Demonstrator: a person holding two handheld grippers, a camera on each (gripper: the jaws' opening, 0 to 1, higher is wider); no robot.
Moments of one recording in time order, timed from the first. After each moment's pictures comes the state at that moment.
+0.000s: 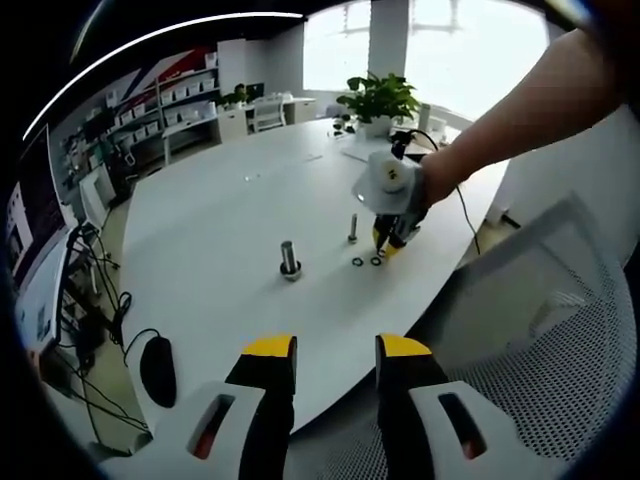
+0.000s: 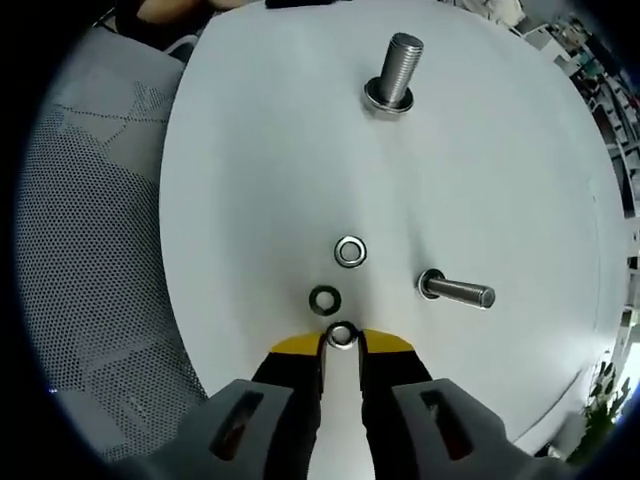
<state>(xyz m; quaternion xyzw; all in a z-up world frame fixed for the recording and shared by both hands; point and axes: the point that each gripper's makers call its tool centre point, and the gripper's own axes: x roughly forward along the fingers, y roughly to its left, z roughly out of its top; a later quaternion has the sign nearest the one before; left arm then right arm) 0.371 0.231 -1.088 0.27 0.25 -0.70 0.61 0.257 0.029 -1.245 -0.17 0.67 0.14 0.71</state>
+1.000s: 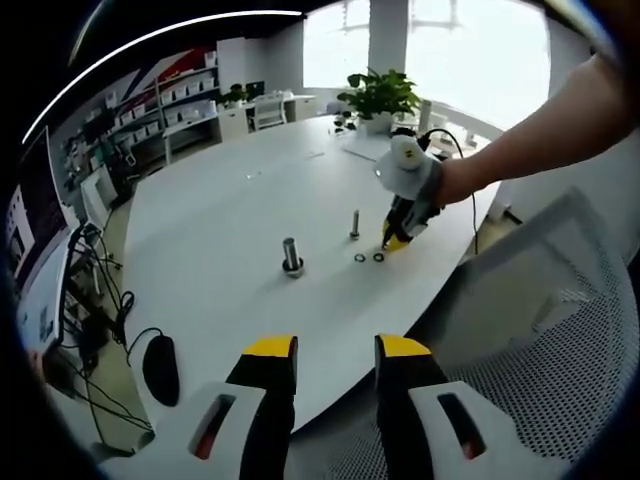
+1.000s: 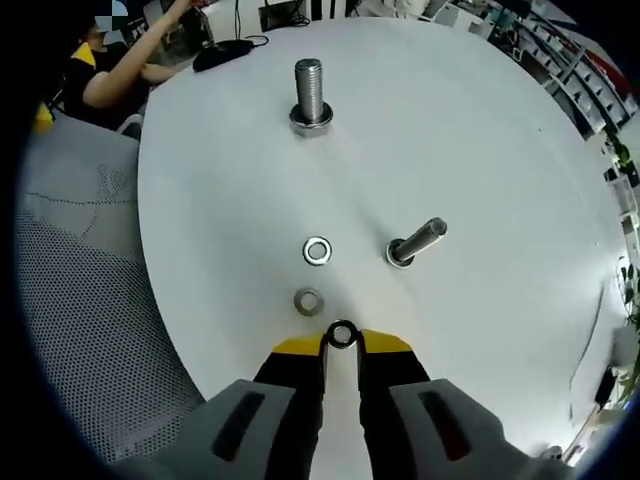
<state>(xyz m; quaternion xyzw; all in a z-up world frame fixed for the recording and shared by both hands) 0.373 0.233 -1.090 0.27 0.25 -0.70 0.61 0.254 0.023 -1.237 -0.04 0.60 0.02 0.80</state>
